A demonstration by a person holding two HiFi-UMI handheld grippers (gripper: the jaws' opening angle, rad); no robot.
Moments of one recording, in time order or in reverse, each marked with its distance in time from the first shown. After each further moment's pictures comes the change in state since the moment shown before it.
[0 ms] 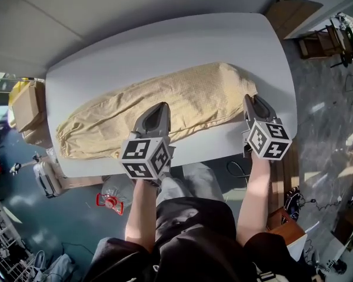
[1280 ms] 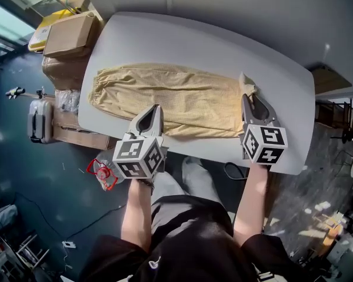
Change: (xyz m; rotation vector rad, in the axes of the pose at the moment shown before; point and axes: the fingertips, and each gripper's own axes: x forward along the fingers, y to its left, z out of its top) left arm -0.210 0.185 -0.024 -0.245 -0.222 0.324; right arm 0.020 0.290 0.030 -0.456 -0.011 0.277
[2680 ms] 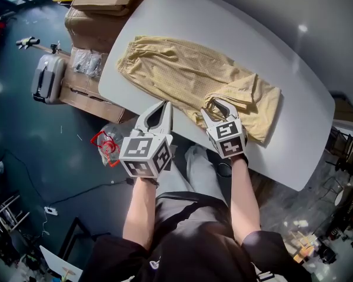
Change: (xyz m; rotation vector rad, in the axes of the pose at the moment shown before) left arm -0.054 0.104 -0.031 -0.146 -0.017 0.129; right arm 0.095 0.244 -0.136 -0.354 0.339 0.473
